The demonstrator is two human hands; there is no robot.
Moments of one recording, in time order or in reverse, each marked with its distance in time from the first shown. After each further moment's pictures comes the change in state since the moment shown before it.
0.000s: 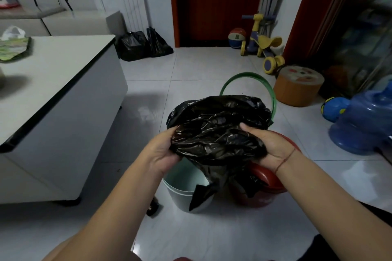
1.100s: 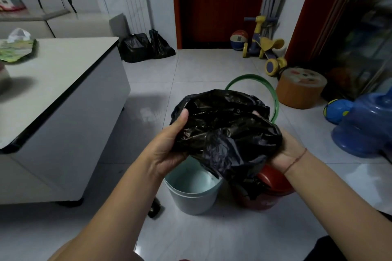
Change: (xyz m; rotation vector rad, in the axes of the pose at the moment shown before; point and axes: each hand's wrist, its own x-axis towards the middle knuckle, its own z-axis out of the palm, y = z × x) left_hand -0.017 0.007 0.006 0.037 -0.217 0.071; right_hand -0.009 -0.006 -0.003 -0.048 -0.413 -0.191
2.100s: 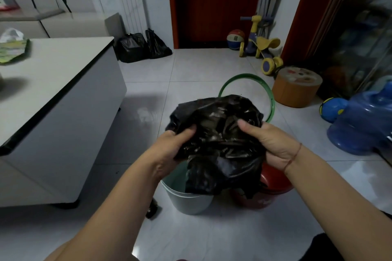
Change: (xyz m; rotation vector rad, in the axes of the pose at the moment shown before) left_hand 0.008 -0.014 -0.005 0.347 0.117 0.023; right_hand 0.003 -0.007 0.004 -0.205 0.270 0.089
